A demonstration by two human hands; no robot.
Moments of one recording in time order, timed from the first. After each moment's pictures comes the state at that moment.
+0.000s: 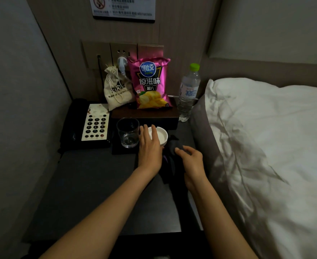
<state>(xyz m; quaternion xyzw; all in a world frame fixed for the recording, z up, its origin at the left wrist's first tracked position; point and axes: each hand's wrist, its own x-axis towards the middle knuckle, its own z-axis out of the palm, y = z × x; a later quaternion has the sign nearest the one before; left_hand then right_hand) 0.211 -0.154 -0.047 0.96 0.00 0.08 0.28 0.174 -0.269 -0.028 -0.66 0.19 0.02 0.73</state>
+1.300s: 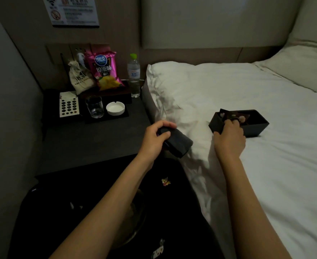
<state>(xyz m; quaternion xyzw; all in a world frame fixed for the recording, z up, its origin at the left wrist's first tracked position) -0.070 -0.257 0.084 0.71 -0.13 -0.05 0.69 -0.090 -0.465 0.078 -0.92 0.30 -0.20 0.12</state>
